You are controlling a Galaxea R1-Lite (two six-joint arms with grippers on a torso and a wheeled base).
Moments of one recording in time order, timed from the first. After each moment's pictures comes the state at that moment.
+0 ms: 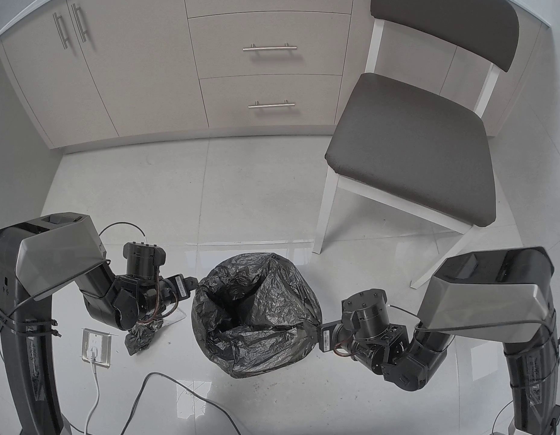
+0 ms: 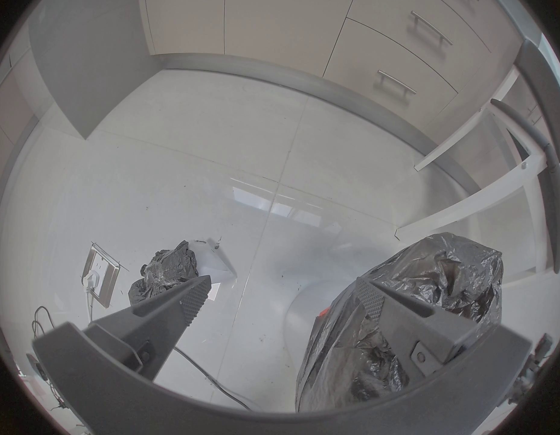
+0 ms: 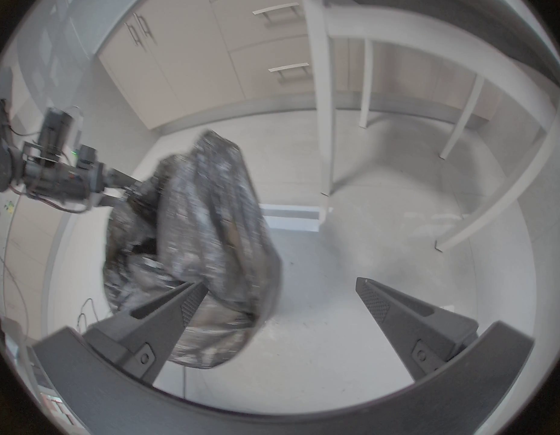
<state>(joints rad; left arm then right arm) -0.19 2.36 -0.88 -0.81 0.08 -0.46 0.68 2.42 -0.78 -1.11 -0.31 0.26</state>
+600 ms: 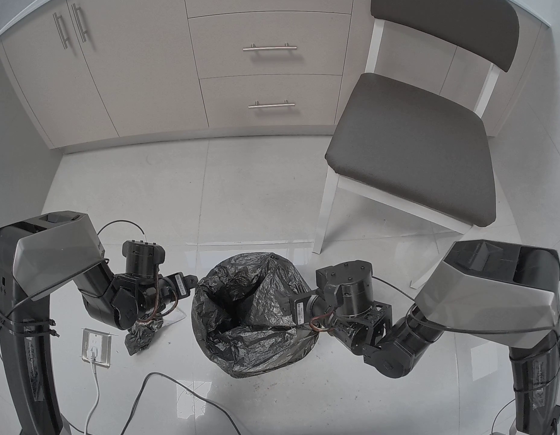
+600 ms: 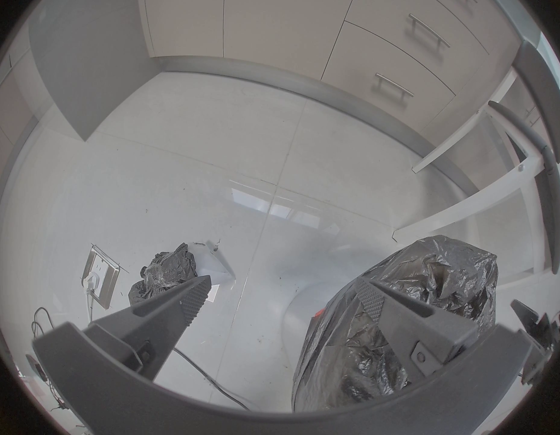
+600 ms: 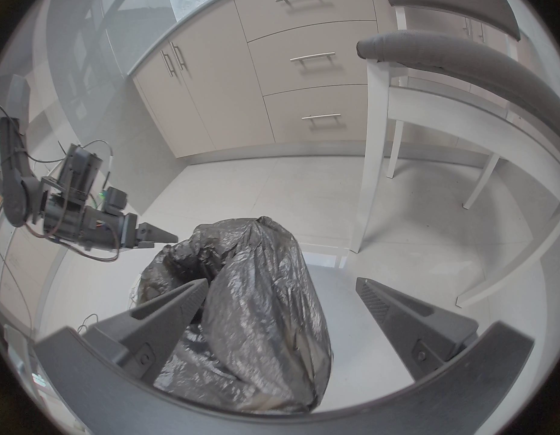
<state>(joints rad) -0.20 2.35 -0.88 -0.81 0.08 -0.46 0.73 2.37 -0.96 -1.09 -0.31 0.15</state>
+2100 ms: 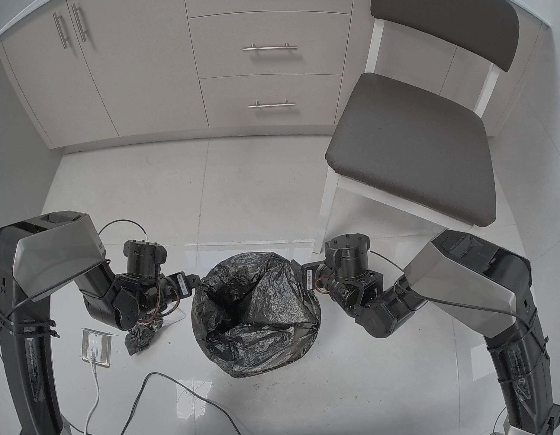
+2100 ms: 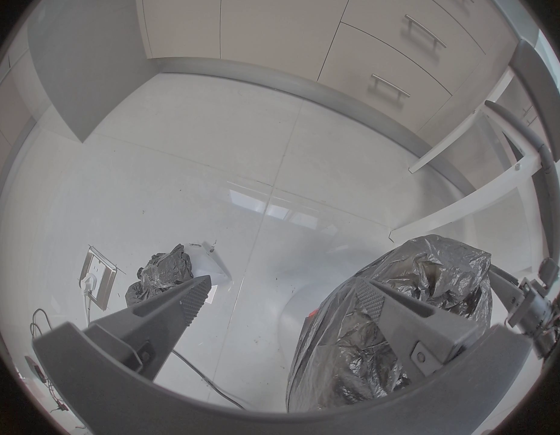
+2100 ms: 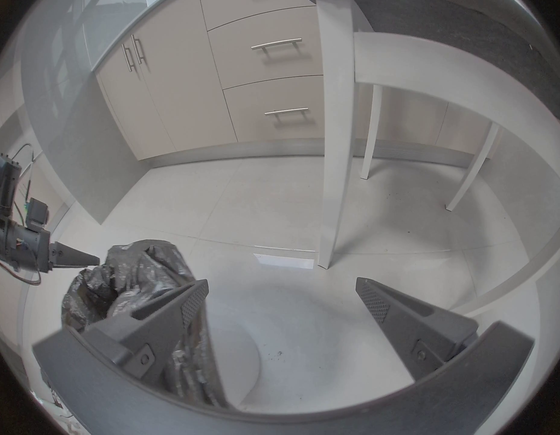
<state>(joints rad) -0.20 2.34 -0.87 -0.82 0.08 -0.46 0.59 2.55 -1.32 -0.92 -0.32 0.12</state>
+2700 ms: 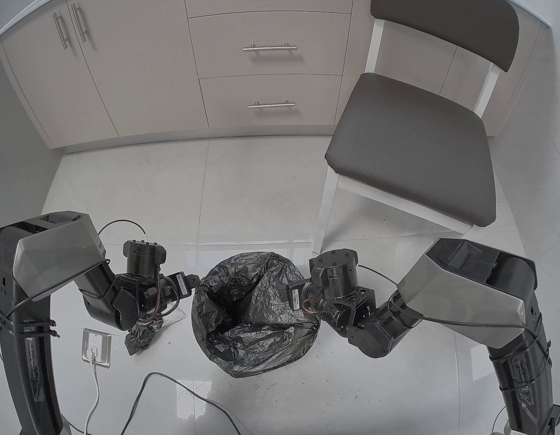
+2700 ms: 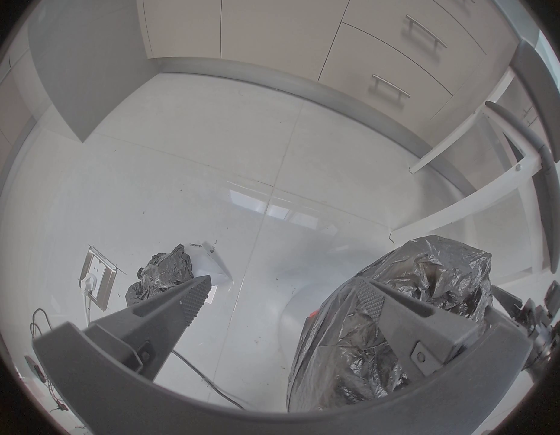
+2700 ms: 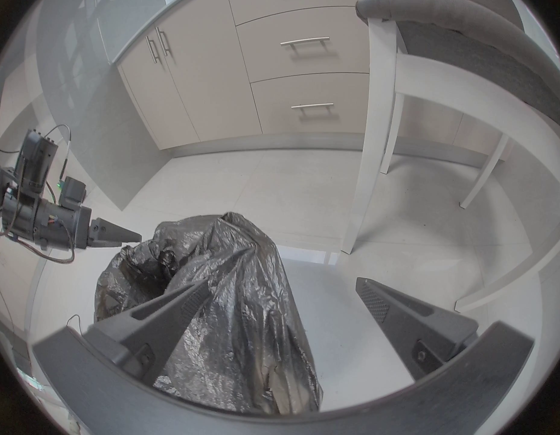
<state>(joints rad) -0.20 2.35 -0.87 -0.82 0.08 -0.46 0.68 2.50 -1.20 -0.94 -0.32 0.13</state>
